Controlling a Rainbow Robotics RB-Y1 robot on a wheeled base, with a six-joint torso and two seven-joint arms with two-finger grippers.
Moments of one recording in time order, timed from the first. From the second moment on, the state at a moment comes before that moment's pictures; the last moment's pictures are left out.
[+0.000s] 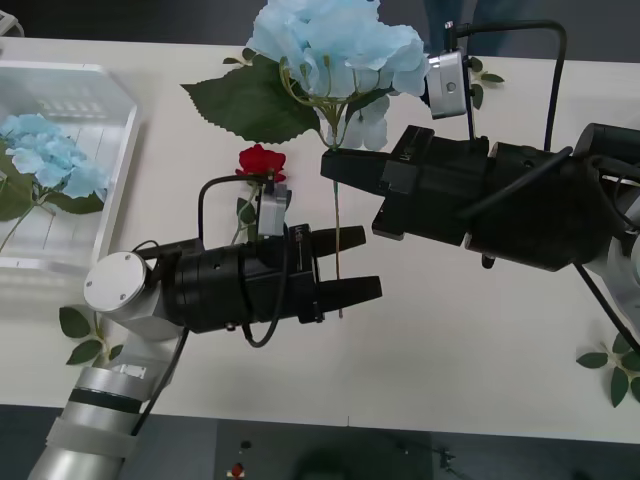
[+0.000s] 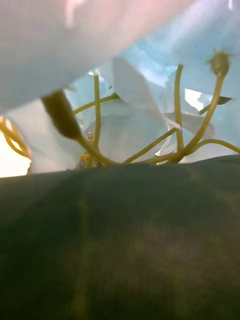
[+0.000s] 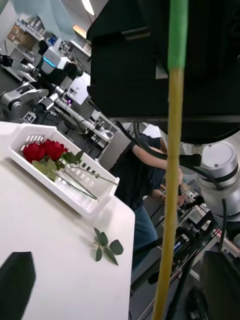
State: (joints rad) right arm -0.24 -0.54 0.19 -2.21 -1.51 0.83 1.89; left arm -0.14 0.10 -0.12 -1.64 1.80 1.25 -2.70
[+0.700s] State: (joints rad) right arm -0.24 -0.54 0.19 -2.21 -1.51 0.83 1.89; left arm -0.14 0.10 -0.19 -1.64 1.80 1.10 -2.70
